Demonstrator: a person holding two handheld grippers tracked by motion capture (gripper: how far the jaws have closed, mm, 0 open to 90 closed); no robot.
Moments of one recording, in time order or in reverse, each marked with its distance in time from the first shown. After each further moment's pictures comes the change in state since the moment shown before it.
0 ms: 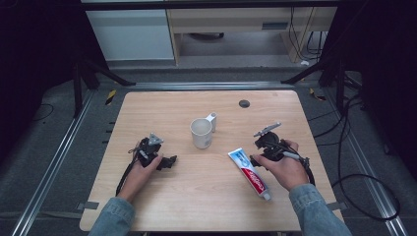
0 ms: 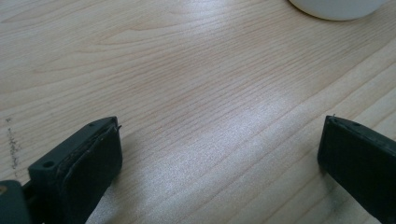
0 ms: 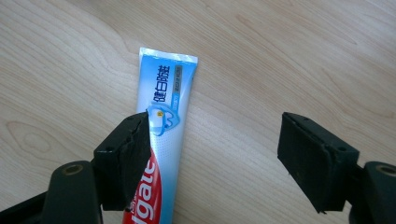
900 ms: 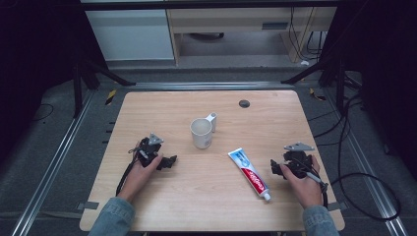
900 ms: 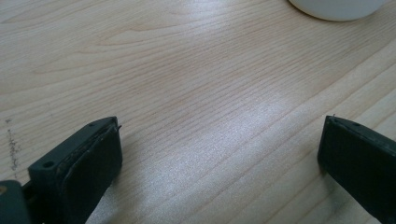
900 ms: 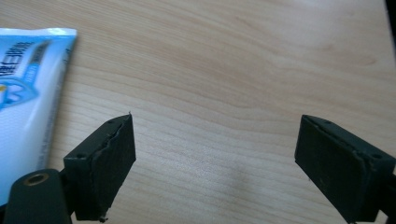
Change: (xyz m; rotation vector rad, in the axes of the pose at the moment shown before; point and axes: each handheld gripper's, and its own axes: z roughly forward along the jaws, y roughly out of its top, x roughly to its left) left arm 0.000 0.000 0.000 -0.001 -0.001 0.000; right arm -0.052 -0.089 0.040 -0.205 -0.134 0.223
